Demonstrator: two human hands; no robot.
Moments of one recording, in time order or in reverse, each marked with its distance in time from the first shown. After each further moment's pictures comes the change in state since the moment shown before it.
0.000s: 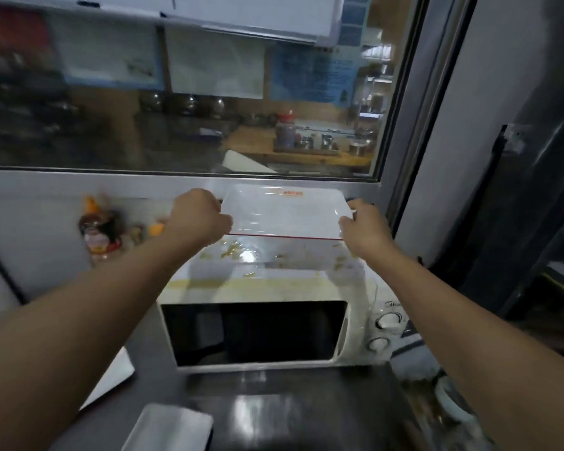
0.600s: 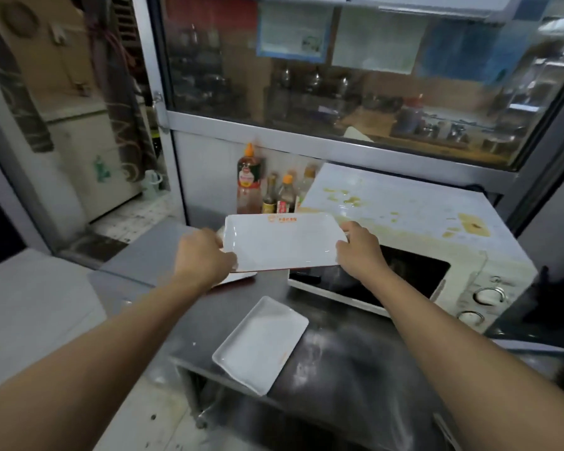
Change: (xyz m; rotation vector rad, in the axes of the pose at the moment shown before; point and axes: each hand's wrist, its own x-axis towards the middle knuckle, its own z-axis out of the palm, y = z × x) left_hand -0.225 -0.149 -0.081 -0.045 0.065 -0.507; right_hand -0.177 -0.064 0.106 -0.021 -0.434 -0.209
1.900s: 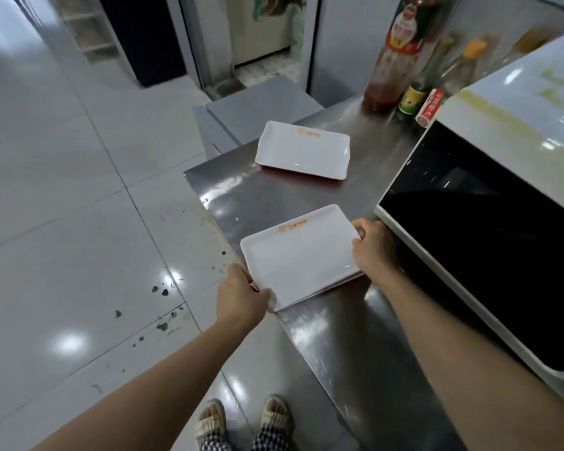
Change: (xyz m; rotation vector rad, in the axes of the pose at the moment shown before) left_hand -0.094 -0.115 0.215 -0.292 0.125 -0.845; right_hand 0.056 0.127 0.213 -0.159 -0.508 -0.249
